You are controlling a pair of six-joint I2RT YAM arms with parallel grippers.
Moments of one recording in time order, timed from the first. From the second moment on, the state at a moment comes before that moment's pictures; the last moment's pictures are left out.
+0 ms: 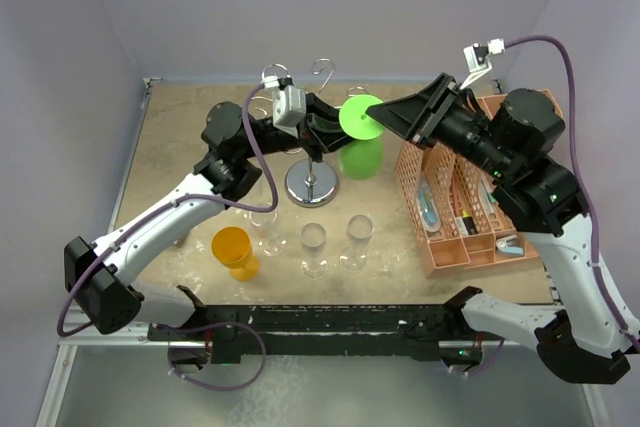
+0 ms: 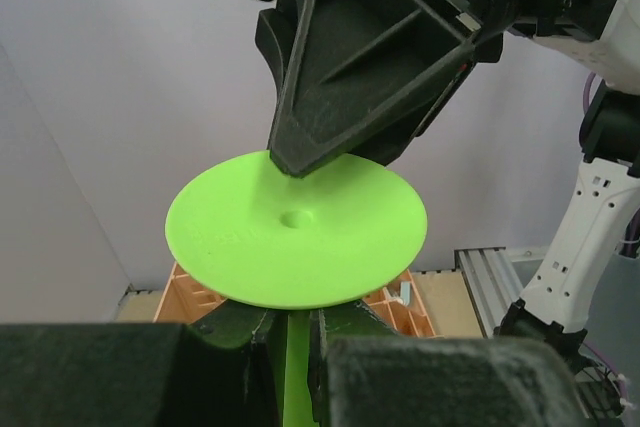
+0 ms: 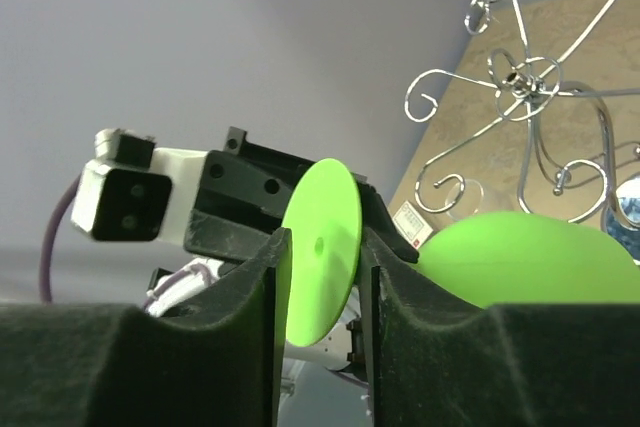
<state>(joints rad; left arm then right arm) -0.74 1.35 1.28 0.57 0.75 -0.18 0.57 1.06 1.63 -0.53 -0.23 0.90</state>
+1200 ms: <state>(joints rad) -0.76 1.15 1.20 0.25 0.30 -0.60 0.58 1.00 1.47 -0.38 0.05 0.93</state>
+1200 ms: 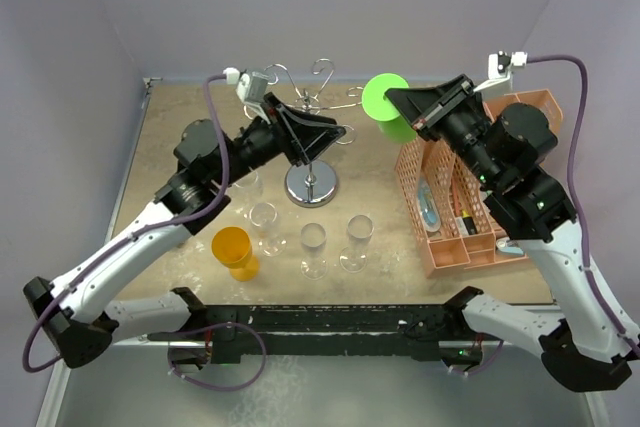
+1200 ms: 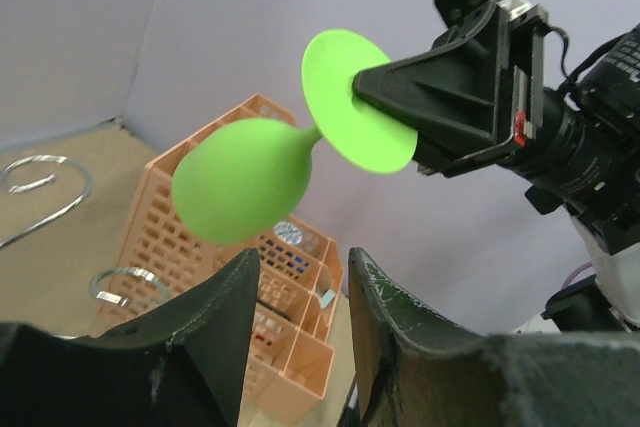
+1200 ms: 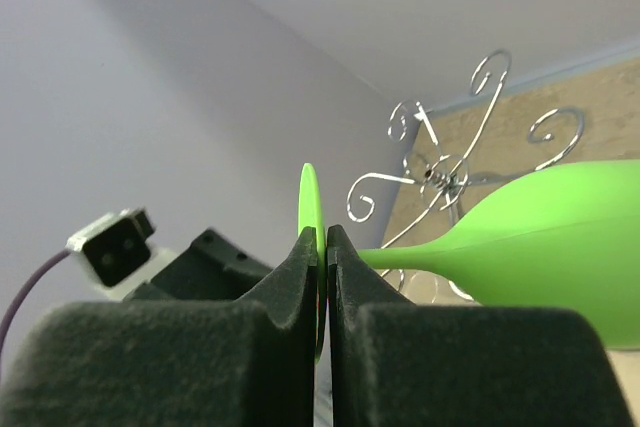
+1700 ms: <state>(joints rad) -0.76 0.85 1.22 -0.26 -0.21 -0.47 0.53 1.20 1.47 -0.26 0.16 0.84</state>
